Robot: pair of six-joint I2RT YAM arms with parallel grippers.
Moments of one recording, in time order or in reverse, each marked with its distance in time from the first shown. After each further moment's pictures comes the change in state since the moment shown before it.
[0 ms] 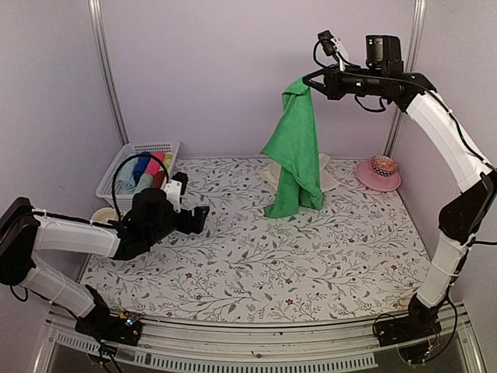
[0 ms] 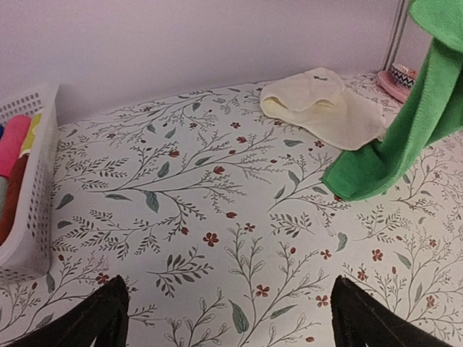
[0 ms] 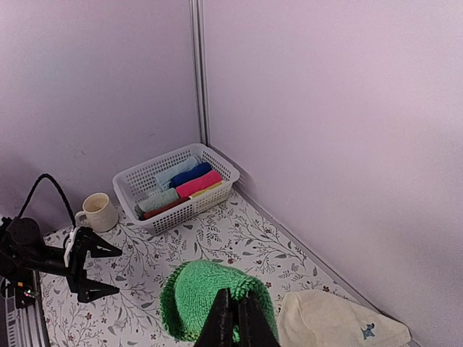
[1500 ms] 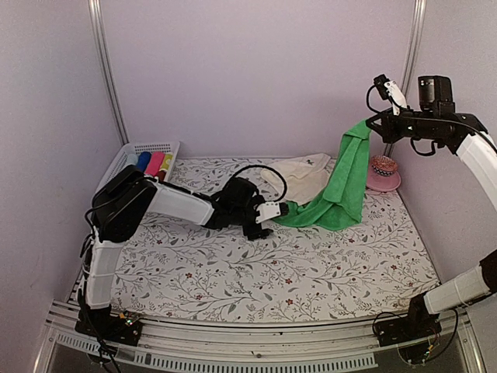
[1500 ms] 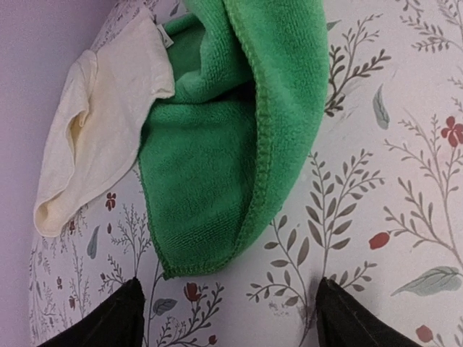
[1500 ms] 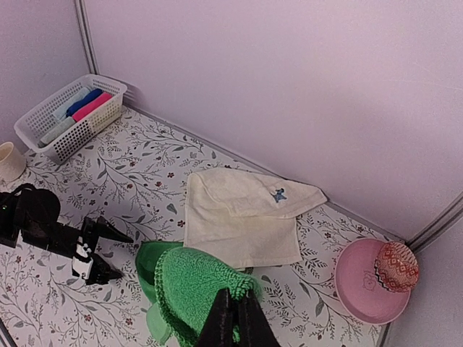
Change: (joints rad) left arm -0.132 0.856 0.867 -0.319 0.354 0.904; right arm -0.235 -0.484 -0.642 -0.053 0.220 -0.100
